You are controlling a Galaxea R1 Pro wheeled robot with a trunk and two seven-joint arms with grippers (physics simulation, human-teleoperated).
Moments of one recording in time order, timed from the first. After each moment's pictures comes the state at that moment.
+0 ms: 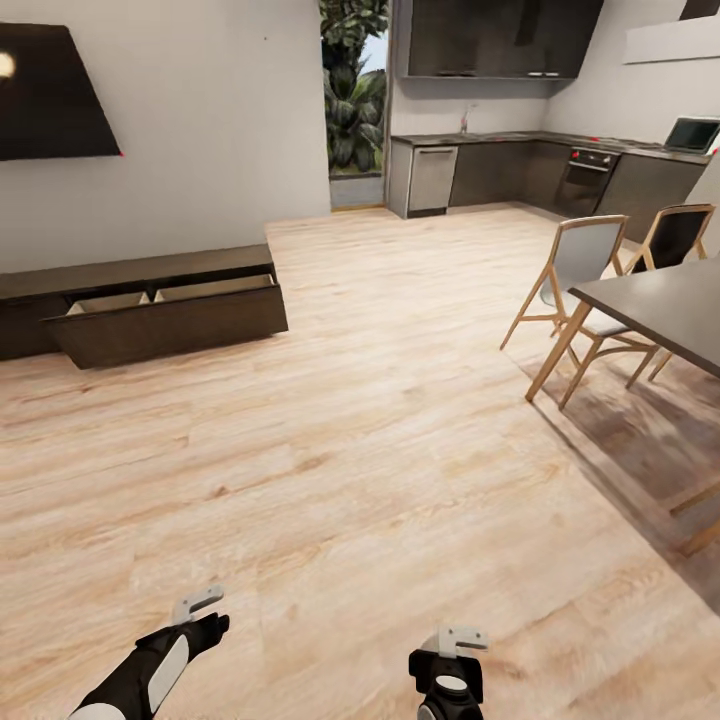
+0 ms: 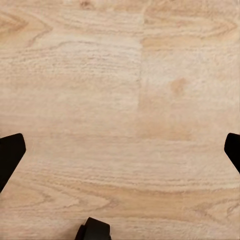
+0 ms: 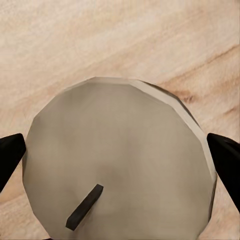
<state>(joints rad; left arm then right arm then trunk) -0.51 0.08 0.15 -0.42 0.24 0.25 0.08 -0.23 0.09 0.46 -0.91 -0.45 0.32 -0.67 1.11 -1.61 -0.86</state>
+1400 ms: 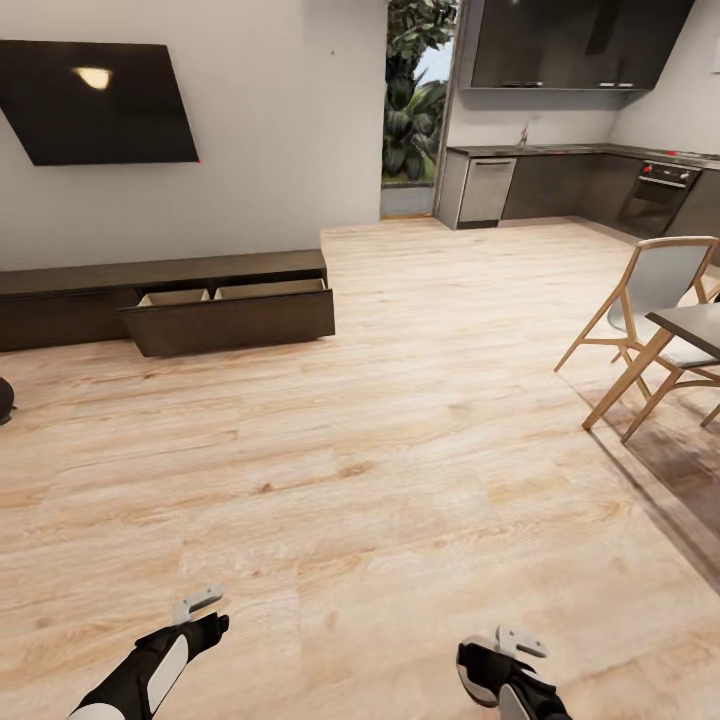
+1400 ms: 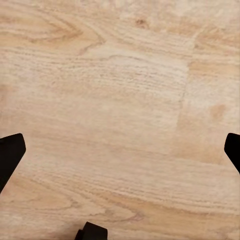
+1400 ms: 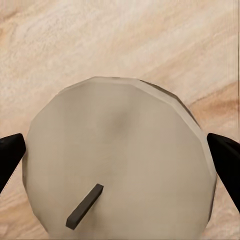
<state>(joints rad) -0.51 0.08 0.15 -0.42 0.24 0.25 0.08 -0.23 -0.02 0.14 -0.86 -0.46 0.32 -0.28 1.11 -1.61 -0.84</state>
